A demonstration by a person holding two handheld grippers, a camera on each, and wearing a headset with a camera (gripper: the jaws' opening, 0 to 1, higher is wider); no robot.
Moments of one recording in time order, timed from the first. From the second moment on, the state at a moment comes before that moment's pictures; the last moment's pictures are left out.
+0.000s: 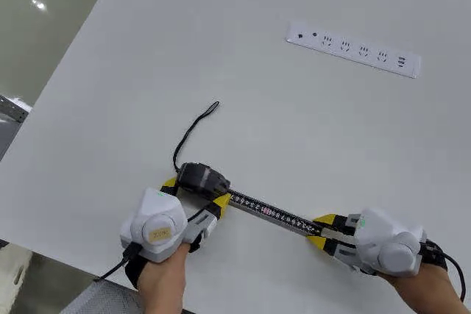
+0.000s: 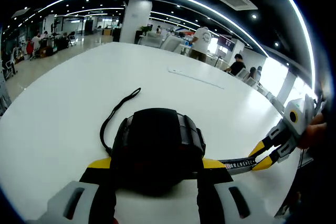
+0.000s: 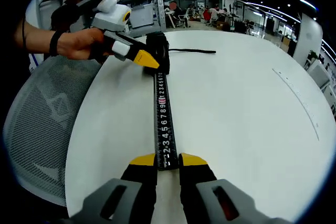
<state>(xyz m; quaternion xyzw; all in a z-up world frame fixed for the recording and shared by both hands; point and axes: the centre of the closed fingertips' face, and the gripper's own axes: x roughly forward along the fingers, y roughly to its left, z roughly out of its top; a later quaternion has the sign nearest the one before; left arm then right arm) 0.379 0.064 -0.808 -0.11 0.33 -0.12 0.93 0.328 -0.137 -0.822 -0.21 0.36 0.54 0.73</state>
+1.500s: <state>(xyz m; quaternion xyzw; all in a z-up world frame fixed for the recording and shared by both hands) 0.392 0.062 -0.807 -0.15 0.34 -0.08 0.93 0.334 -0.132 -0.823 -0.22 0.35 0.56 0.72</state>
